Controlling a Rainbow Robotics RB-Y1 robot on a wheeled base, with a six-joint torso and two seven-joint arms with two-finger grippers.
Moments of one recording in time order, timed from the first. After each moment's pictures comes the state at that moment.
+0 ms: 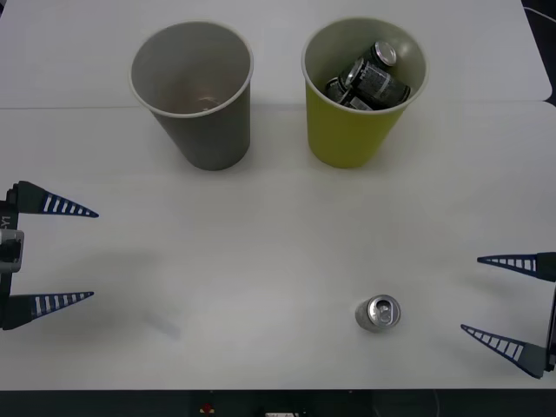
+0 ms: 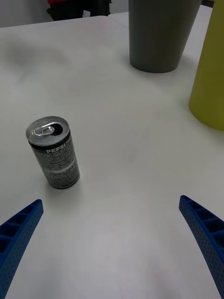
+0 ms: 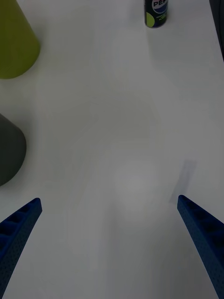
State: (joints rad) right arm 0.23 -0.63 -0.37 -1.49 1.22 -1.43 0.37; left arm 0.26 1.13 0.26 -2.01 -1.31 -1.13 -0.09
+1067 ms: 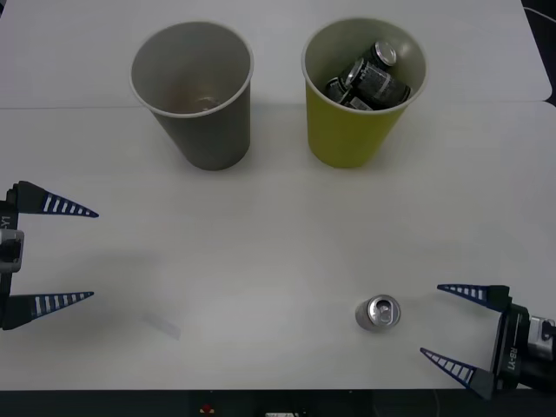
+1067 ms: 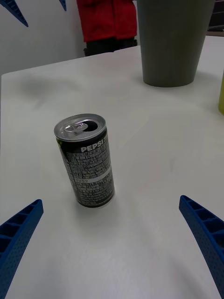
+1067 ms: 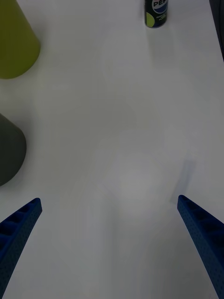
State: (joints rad) right arm 0.10 -0.49 -0.29 -1.08 1.17 -1.55 0.64; left arm 0.26 1.13 0.26 -2.01 -1.31 -1.13 -0.09
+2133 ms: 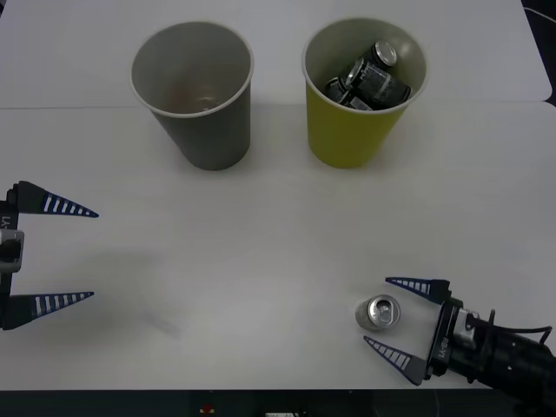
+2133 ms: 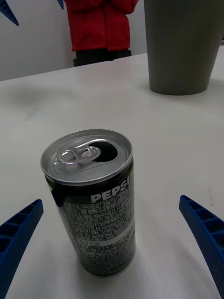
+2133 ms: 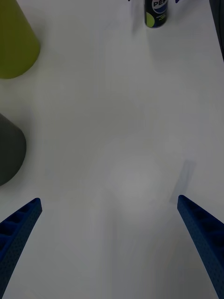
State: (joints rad) right arm 0.06 -0.36 -0.14 -1.08 1.16 -1.40 0.71; left arm 0.26 1.13 0.26 -2.01 -1.31 -1.13 -0.09
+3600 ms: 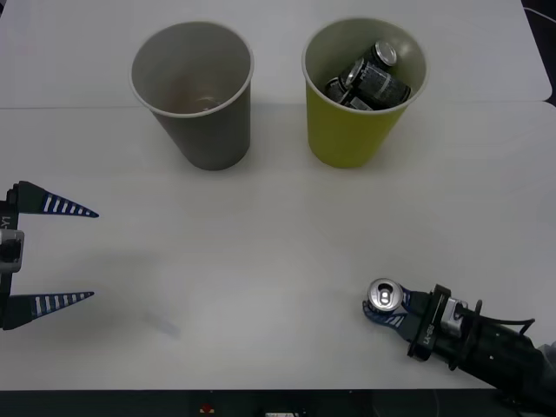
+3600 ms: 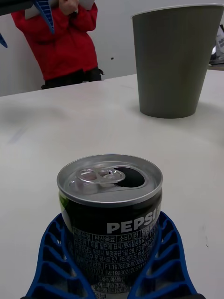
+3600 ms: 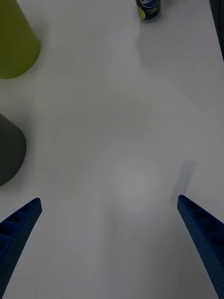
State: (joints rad) right arm 0.05 -0.35 -0.09 -1.10 1.06 -1.35 0.74; left arm 0.26 1.13 0.26 -2.01 -1.31 -1.13 -0.09
